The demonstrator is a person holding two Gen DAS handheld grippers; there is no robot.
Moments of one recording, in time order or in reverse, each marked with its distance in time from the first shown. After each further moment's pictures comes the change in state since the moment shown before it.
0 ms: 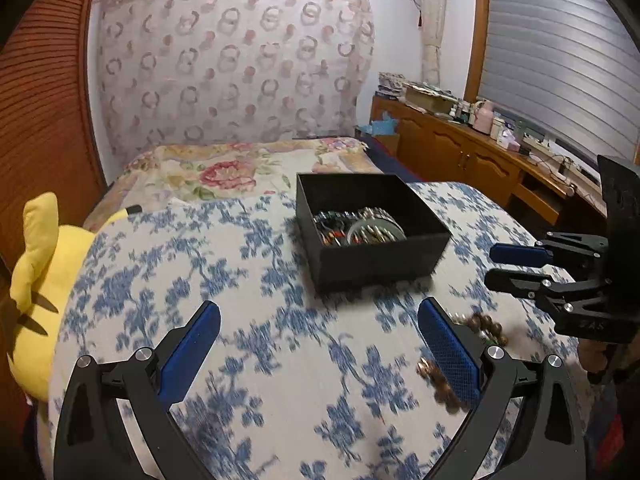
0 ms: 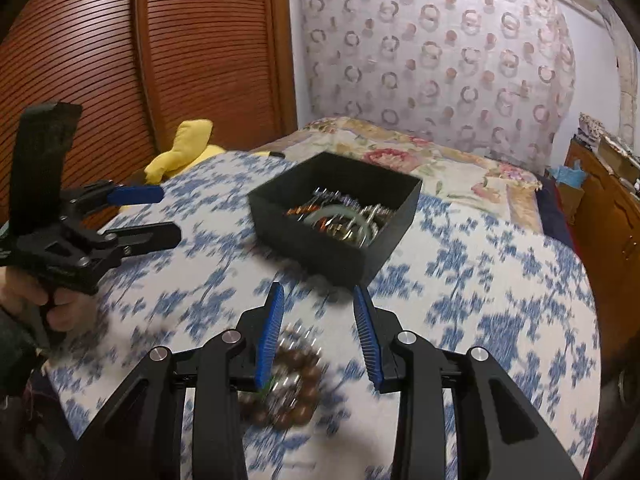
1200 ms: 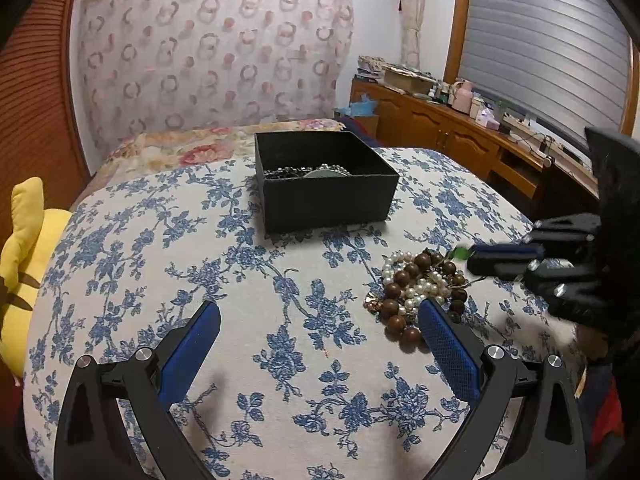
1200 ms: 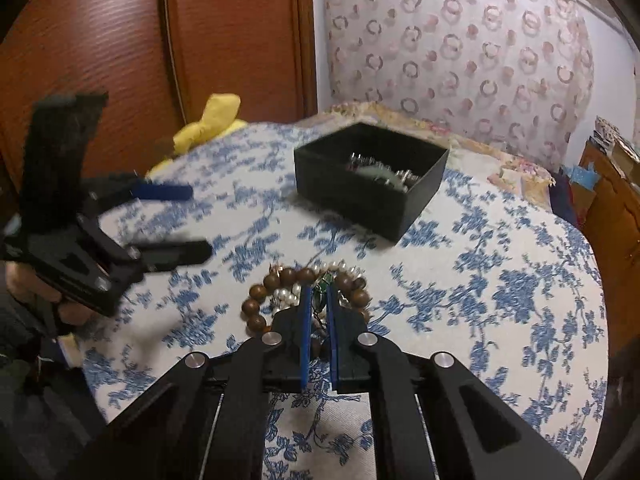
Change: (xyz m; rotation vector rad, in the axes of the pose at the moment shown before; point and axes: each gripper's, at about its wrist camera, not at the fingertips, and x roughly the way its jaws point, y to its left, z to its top) left arm -0.011 -0.033 -0.039 0.034 0.054 -0.056; right arm -0.025 0.025 -0.030 -0.044 0.035 0.042
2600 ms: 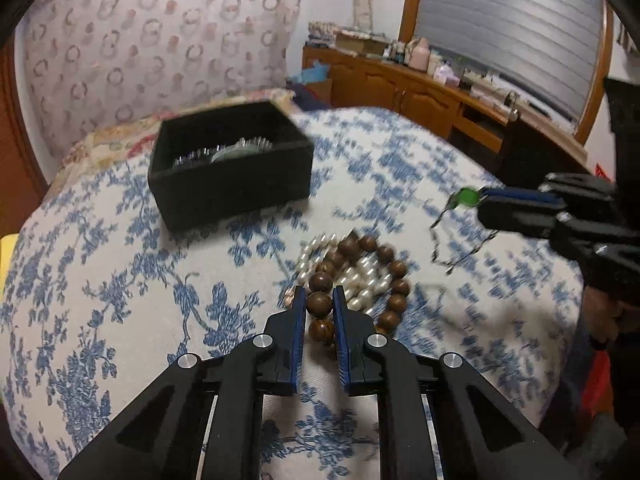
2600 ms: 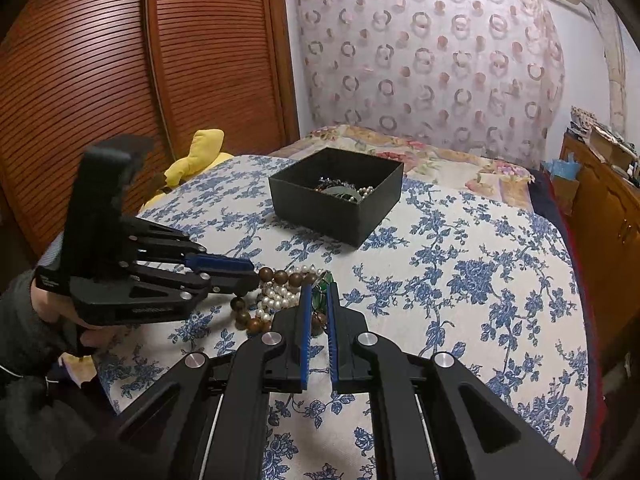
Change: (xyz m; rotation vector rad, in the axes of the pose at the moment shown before) left arm 0.032 -0.049 0.015 0.113 0.111 -0.123; right arm -0.042 -0.017 -0.015 0.077 -0.088 -0.035
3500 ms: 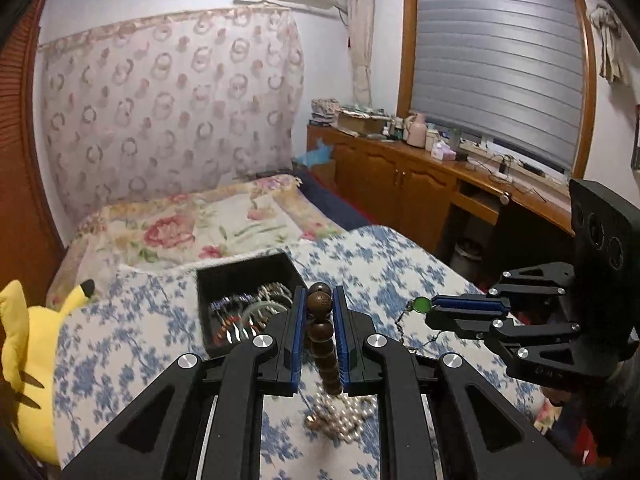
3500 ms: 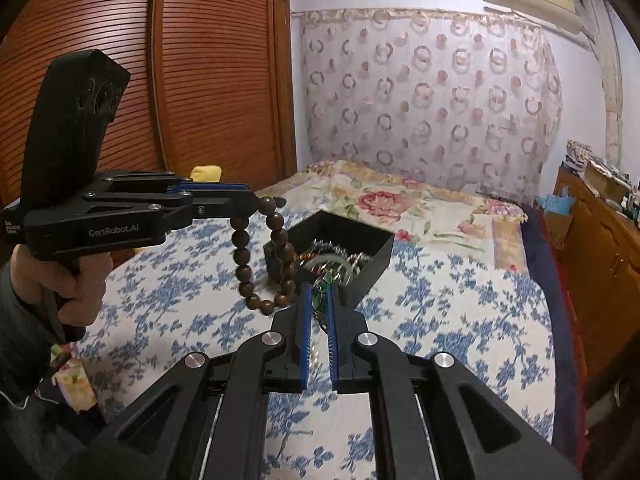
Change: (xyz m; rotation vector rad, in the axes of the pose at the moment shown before) left arm -0.078 0.003 0.089 0.025 -0.268 0.041; right arm -0.017 -0.001 0.058 -0.044 -0.110 -0.028
